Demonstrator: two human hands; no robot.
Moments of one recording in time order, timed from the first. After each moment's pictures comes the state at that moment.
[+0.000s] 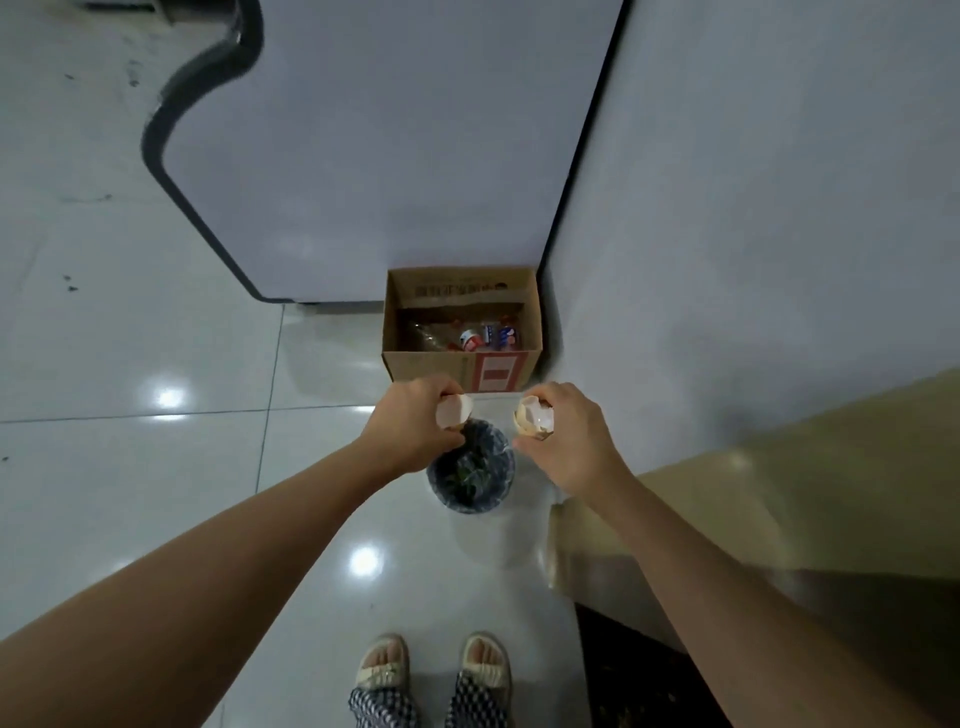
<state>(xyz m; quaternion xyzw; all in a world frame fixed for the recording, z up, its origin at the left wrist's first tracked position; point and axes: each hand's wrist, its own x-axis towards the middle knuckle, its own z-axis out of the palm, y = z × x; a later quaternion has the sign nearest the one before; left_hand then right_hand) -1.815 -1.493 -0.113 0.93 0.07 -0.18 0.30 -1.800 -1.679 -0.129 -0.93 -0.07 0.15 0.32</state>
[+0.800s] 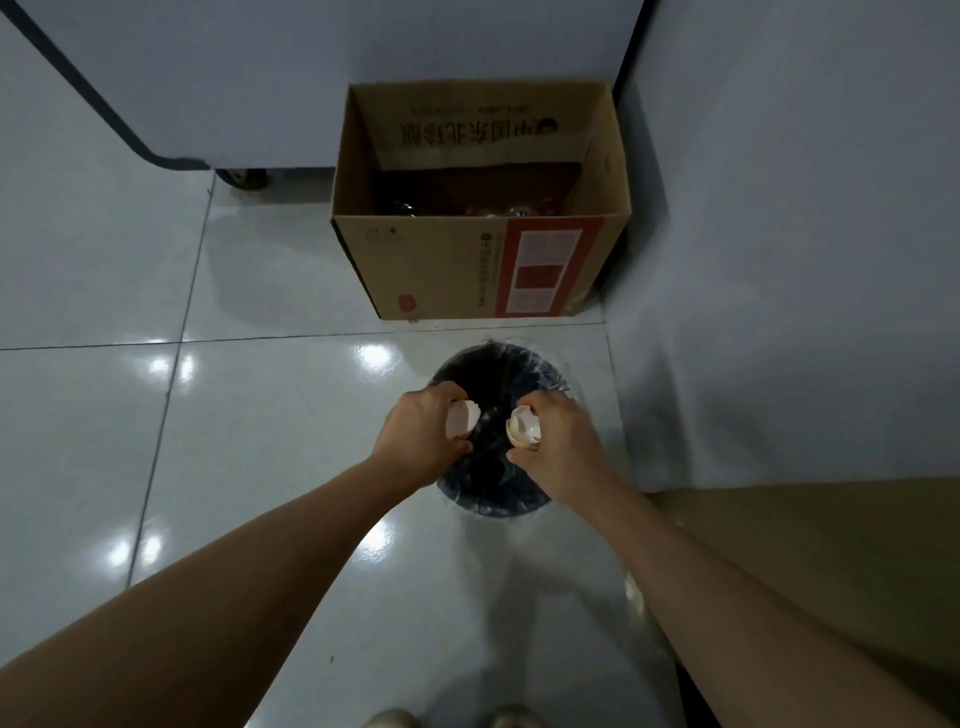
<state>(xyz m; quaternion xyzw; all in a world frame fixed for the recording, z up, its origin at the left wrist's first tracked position) -1.788 -1.489 -0.544 0.94 0.09 -0.19 0.27 -1.770 -1.653 -0.558 -0.93 -0.10 0.21 0.27</state>
